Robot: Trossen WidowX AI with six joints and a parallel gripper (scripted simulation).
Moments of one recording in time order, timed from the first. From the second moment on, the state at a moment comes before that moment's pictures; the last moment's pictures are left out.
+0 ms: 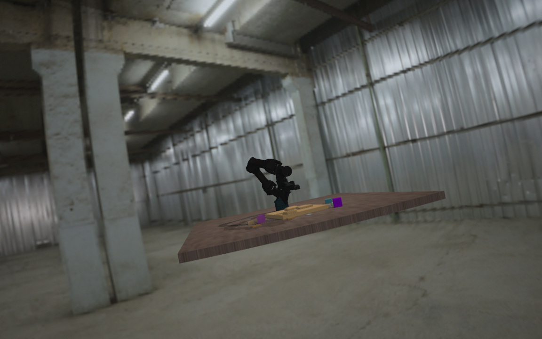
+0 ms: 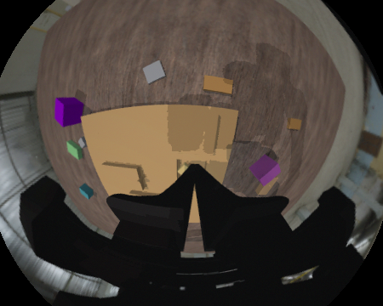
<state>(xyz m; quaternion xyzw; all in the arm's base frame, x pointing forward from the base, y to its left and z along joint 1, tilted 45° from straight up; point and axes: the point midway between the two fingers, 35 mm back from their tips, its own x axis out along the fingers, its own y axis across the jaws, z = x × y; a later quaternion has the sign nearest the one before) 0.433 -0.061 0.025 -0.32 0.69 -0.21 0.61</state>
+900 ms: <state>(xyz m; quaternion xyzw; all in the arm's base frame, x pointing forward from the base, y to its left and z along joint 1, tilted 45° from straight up) 0.326 -0.029 0.021 -0.56 0.71 0.12 0.41</state>
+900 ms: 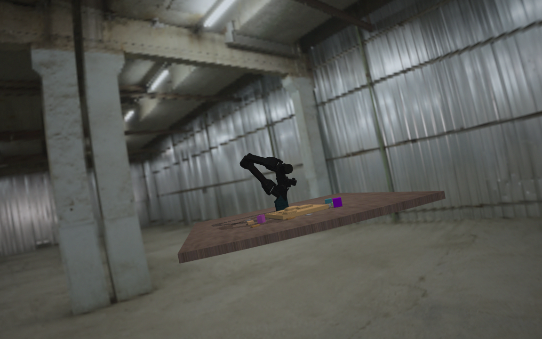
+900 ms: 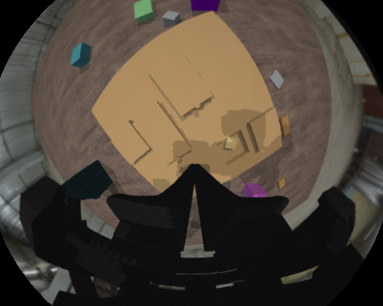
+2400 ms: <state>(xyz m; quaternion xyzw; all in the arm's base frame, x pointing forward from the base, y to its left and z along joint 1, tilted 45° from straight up) 0.232 -0.023 0.014 -0.66 0.64 0.34 0.21</state>
